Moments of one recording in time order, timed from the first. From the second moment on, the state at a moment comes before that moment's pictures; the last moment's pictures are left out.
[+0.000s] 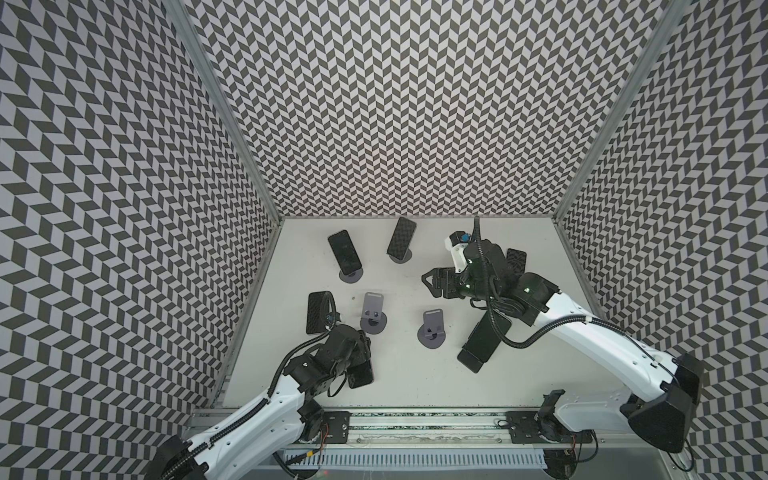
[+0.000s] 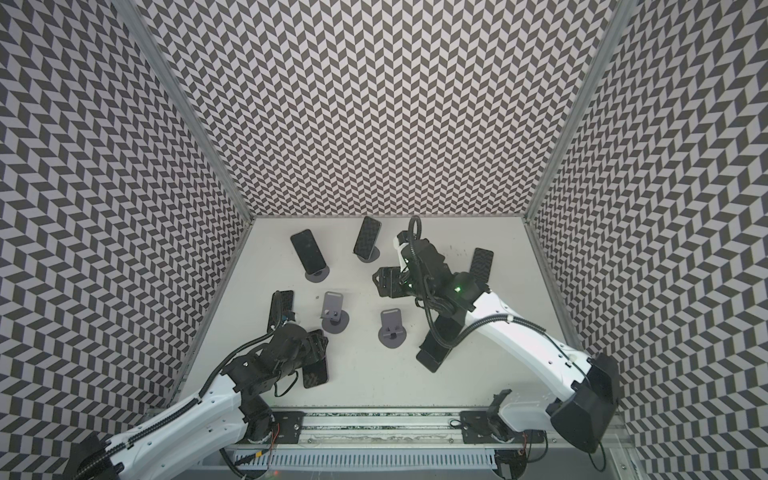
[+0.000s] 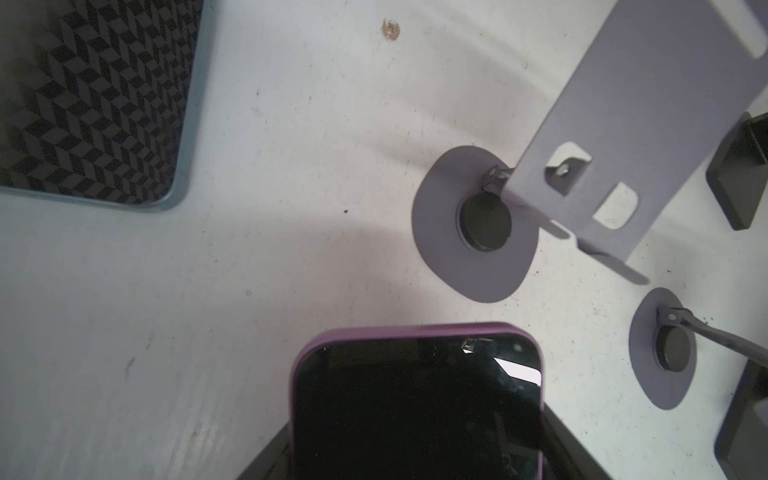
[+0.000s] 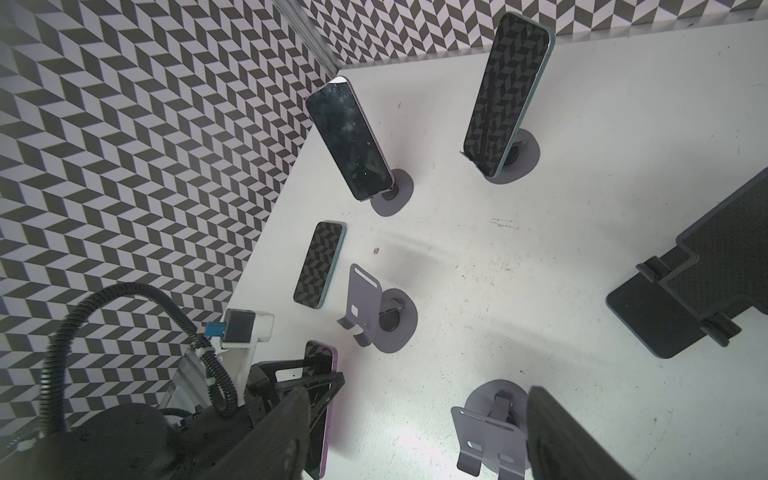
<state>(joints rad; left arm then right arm) -0.66 0.73 0.30 -0.45 -0.21 -0.89 0.77 1.32 1.26 -0.55 -0.02 0.57</state>
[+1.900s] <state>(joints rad) -0.56 0.93 0.31 -0.37 -0.25 -0.86 0.77 1.32 1.23 -0.49 0.01 0.56</state>
